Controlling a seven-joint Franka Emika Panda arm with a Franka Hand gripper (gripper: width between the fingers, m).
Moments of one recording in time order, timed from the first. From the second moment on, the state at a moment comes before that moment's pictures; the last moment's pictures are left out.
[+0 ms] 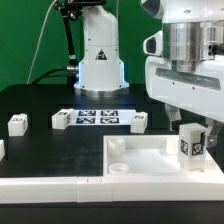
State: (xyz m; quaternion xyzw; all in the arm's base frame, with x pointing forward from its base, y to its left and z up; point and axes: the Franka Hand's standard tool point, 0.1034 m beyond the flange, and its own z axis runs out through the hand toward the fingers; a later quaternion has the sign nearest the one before) arm 0.639 0.119 0.080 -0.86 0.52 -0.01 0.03
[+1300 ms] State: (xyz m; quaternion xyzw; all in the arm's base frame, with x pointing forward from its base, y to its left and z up) arm 0.640 0.122 0.082 -1.00 -0.09 -0.03 0.00
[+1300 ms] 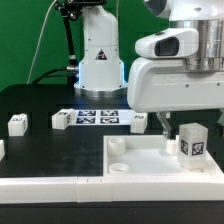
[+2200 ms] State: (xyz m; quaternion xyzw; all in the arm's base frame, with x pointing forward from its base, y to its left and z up) arm 0.640 0.121 0.081 -1.00 0.05 -0.03 0.01
